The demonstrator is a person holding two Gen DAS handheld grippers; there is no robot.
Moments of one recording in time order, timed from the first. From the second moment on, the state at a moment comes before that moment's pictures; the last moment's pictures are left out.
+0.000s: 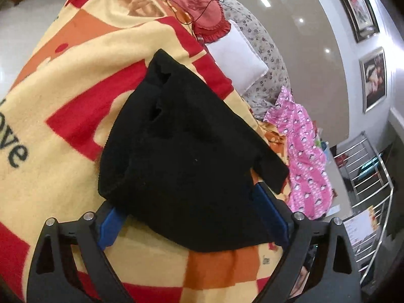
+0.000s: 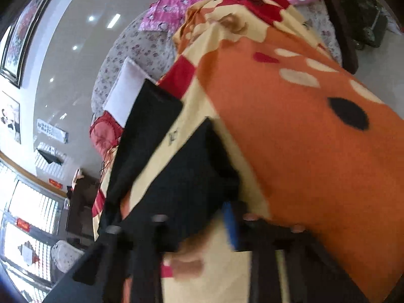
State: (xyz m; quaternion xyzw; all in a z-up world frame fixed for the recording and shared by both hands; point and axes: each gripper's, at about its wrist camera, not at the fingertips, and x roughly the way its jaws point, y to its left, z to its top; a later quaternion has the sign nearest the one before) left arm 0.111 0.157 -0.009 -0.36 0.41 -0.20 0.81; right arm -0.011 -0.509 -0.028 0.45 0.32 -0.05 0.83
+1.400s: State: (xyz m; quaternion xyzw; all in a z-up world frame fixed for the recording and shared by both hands) left arm 0.037 0.109 0.009 -0.14 0.32 -0.10 0.93; right arm 0.108 -0.452 0.012 0.44 0.36 0.00 0.82
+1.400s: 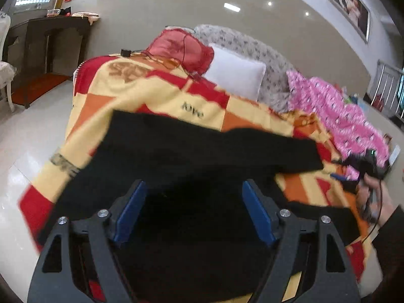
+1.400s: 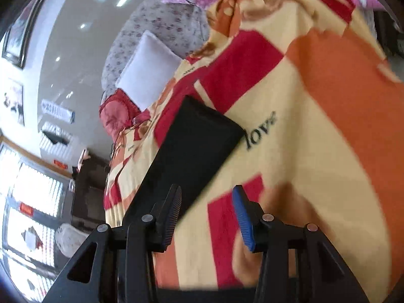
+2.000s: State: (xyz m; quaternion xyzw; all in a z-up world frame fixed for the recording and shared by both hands) left arm 0.037 0.080 -0.013 -0.10 0.34 -0.09 0.93; right arm 0.139 -0.461 -0.007 0.43 0.32 -0.05 0.84
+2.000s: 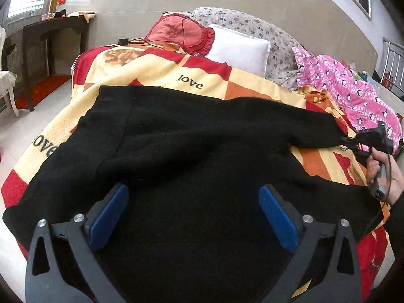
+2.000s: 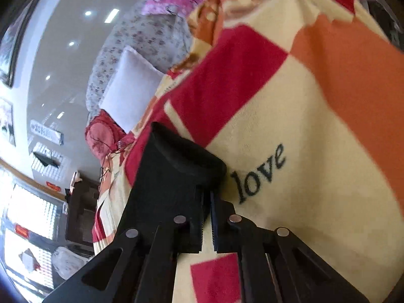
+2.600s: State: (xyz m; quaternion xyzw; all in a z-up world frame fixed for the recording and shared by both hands) left arm 0.039 0.078 -0.014 -0.07 0.35 -0.09 0.93; right arm 0.010 -0.460 0.019 0.29 0.32 -0.16 0.89
